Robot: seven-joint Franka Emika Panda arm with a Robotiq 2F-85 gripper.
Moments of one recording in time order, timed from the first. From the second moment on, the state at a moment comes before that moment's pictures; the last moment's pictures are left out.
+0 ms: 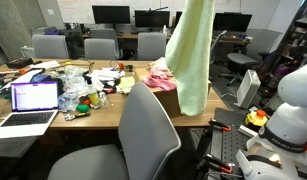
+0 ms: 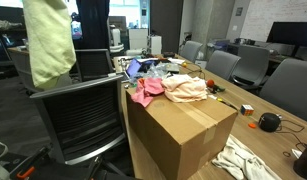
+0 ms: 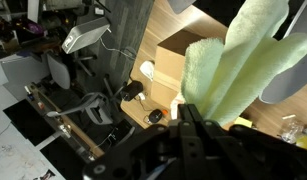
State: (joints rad) arm -0.86 -0.25 1.27 -1.18 -0.50 0.83 0.66
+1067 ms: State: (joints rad) arm -1.63 -0.38 1.82 -0.94 -0.27 0.84 0.03
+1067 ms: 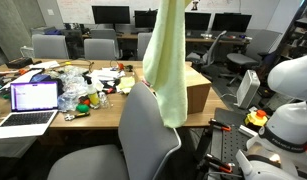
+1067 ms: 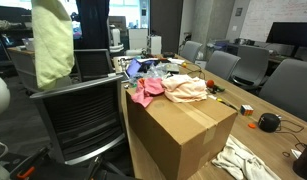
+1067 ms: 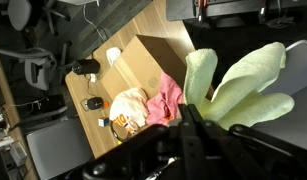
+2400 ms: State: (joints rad) arm -1.84 -0.49 1.83 -0.88 -0.16 0.84 -0.25
